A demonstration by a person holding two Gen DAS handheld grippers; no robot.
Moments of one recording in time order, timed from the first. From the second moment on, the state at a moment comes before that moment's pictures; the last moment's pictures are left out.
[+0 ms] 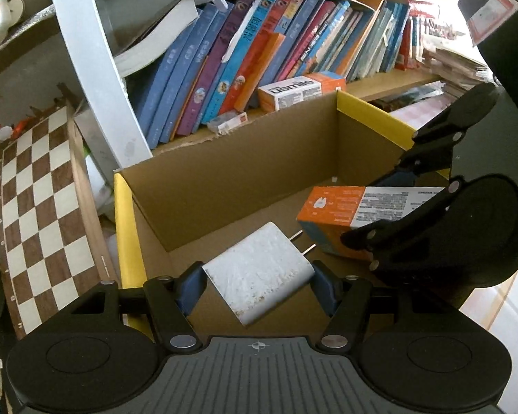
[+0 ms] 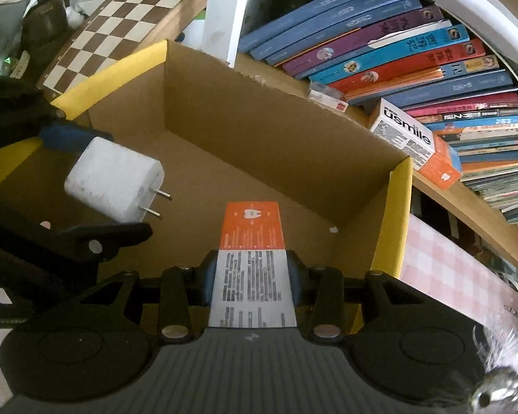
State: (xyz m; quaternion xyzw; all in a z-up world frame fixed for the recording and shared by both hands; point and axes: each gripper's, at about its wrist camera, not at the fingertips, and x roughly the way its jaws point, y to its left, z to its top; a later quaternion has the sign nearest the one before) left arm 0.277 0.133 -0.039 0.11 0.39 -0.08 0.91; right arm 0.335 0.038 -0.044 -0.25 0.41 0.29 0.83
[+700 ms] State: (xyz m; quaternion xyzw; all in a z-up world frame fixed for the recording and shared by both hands) left arm 0.247 0.130 -0.009 0.10 0.34 -0.07 0.93; right arm 0.308 0.011 0.001 -0.21 0.35 0.28 0.87
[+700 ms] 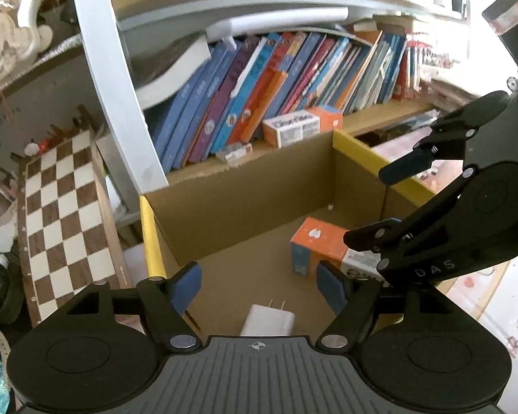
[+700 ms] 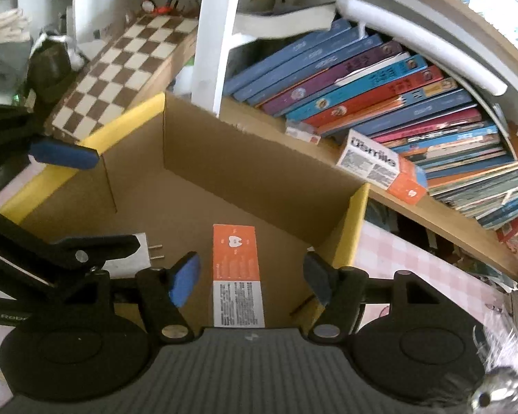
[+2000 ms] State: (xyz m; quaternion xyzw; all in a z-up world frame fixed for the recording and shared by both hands) left arm 0.117 0.094 -0.005 0.04 0.34 -0.09 0.94; right arm 0.149 -0.109 -0.007 -0.12 0.36 0.20 0.90
